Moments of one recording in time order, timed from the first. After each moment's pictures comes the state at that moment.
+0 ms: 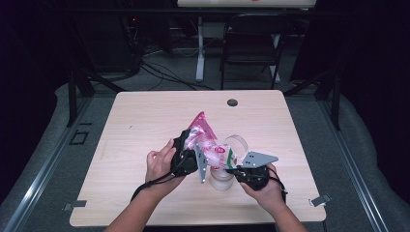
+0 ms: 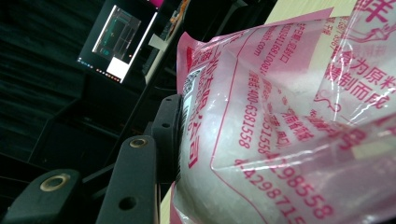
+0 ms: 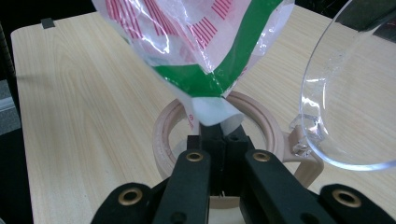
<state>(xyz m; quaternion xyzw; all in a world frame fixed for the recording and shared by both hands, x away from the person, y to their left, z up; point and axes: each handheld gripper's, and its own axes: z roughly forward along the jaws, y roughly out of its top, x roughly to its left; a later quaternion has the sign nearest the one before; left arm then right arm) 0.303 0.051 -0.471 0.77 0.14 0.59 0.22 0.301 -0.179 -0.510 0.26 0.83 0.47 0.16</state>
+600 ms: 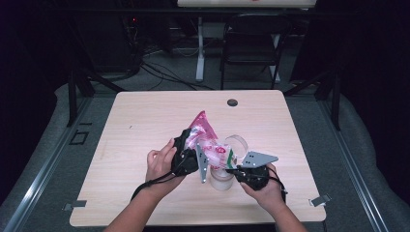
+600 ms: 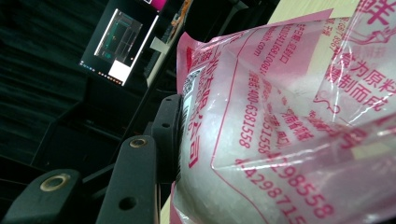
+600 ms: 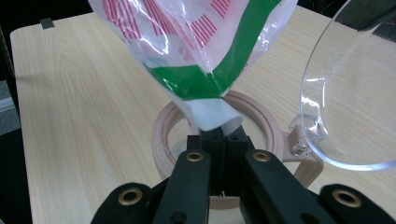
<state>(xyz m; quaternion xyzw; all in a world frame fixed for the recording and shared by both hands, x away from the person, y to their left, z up) 0.302 0.049 -0.468 0.77 0.14 0.59 0.22 0.301 -0.179 -0.511 0.26 0.82 0.48 0.16</state>
